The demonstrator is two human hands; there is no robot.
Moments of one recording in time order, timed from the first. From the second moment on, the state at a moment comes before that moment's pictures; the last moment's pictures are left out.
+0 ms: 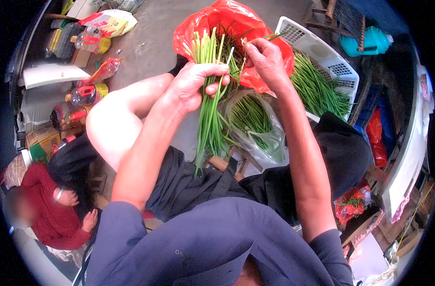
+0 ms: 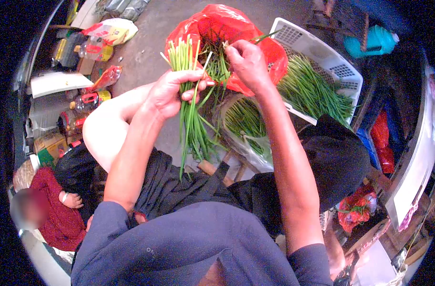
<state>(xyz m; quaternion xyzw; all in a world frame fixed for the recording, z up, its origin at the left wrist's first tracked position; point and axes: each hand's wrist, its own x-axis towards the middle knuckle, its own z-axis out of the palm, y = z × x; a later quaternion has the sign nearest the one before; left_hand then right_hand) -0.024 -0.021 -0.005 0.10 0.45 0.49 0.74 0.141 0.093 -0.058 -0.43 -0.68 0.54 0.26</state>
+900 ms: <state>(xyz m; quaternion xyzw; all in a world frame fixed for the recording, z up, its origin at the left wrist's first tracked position) -0.039 -0.020 0.020 0.15 0.35 0.50 0.78 0.226 0.082 -0.087 -0.50 -0.67 0.55 0.07</state>
